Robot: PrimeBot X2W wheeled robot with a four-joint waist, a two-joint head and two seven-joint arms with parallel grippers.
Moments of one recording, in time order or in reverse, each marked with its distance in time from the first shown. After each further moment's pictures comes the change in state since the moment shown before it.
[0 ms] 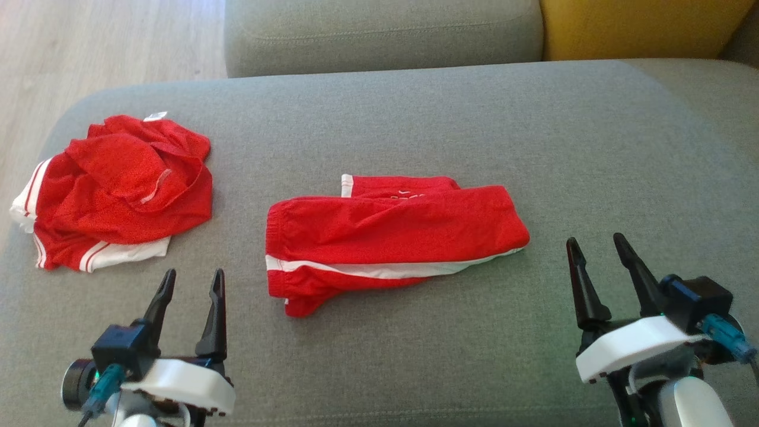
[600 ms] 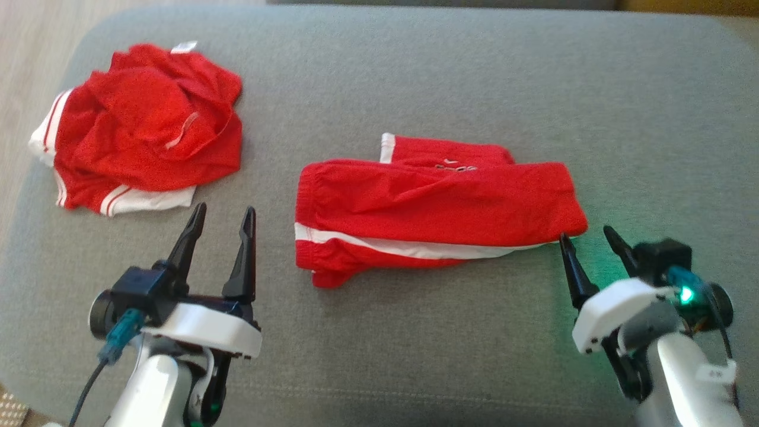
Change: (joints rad) left arm -0.159 -0.066 -0.017 0.012 0.027 -0.077 0.000; right arm -0.176 -0.043 0.002 0.288 -0.080 0.000 0.058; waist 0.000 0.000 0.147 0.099
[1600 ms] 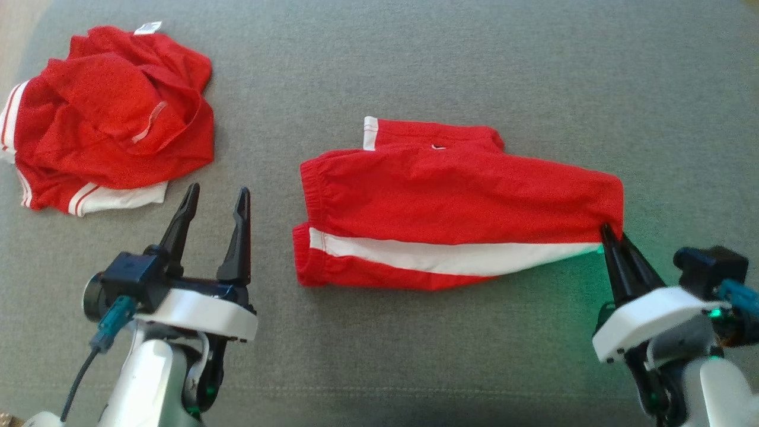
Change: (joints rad) left arm -0.037 -0.068 0.099 0.023 0.081 -0.086 0.000; right arm 0.142 0.028 -0.052 -0.339 0.097 0.000 0.133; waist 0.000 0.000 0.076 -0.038
